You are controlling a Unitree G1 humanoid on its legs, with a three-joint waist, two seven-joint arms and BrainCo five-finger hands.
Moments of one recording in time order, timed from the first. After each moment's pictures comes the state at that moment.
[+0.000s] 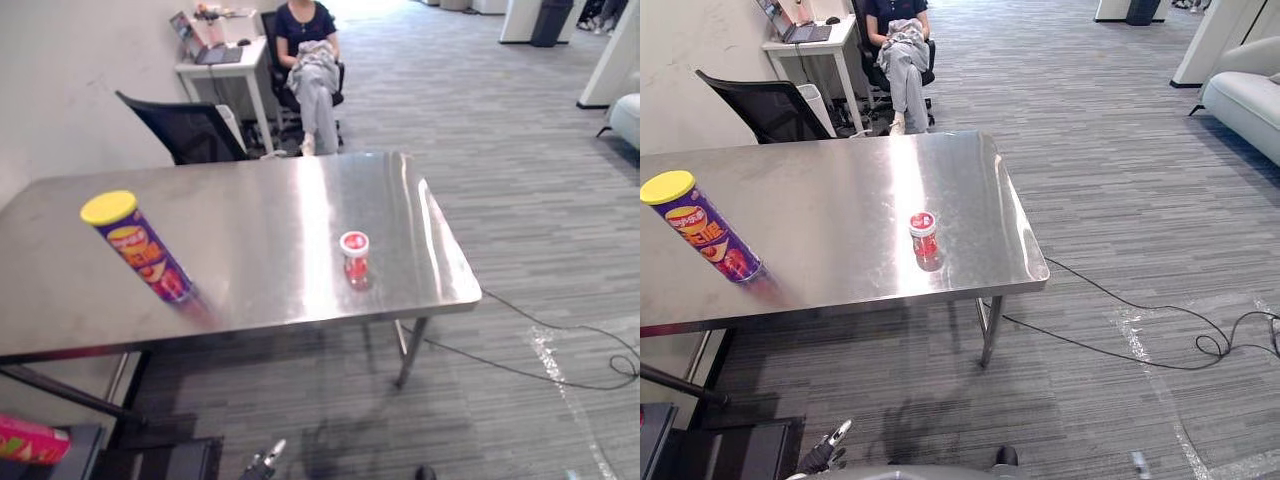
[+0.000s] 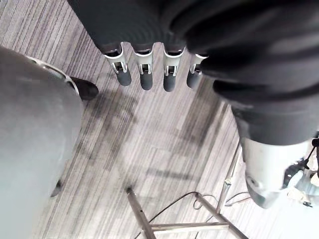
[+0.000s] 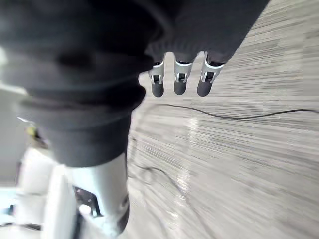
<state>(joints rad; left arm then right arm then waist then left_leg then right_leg) 0.17 0.12 0.10 1.09 -0.42 -0.15 -0.12 0.18 -0.16 -0.63 0.94 0.57 -0.41 -0.34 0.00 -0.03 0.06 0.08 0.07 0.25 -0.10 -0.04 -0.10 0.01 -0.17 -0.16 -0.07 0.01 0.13</state>
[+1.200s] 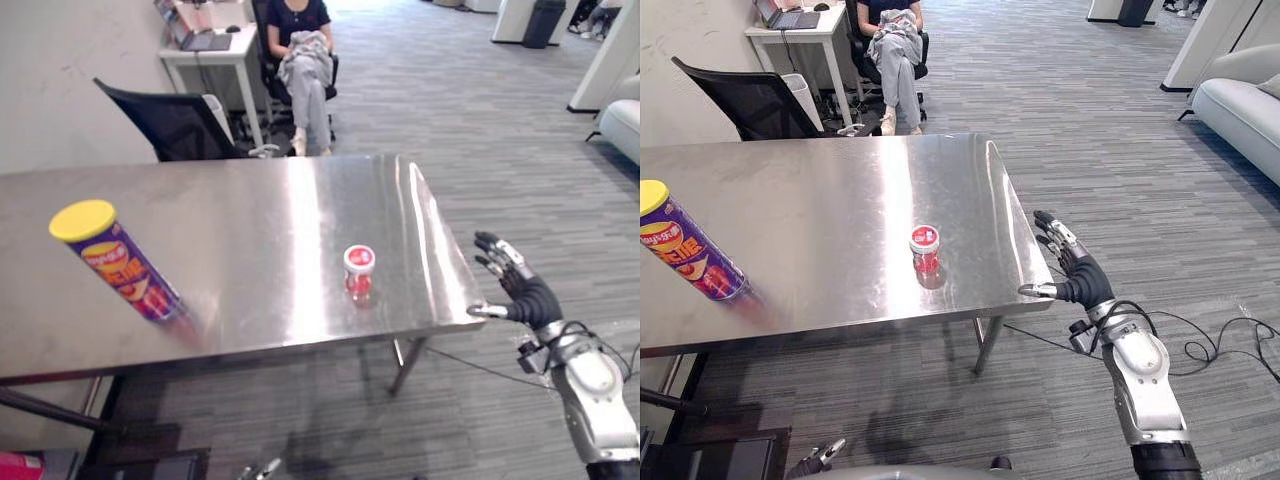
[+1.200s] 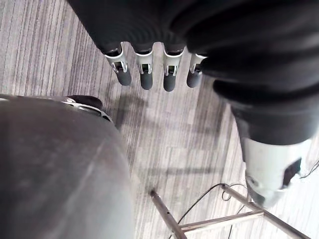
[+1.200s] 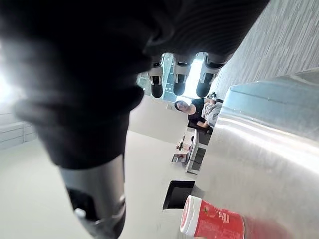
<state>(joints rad) 0.24 0.19 0.00 1.02 -0.33 -0.11 -0.11 0.05 -0.47 -0.06 -0.11 0.33 -0.27 0.35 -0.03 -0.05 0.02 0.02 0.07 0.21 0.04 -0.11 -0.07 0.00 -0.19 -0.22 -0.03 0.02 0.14</state>
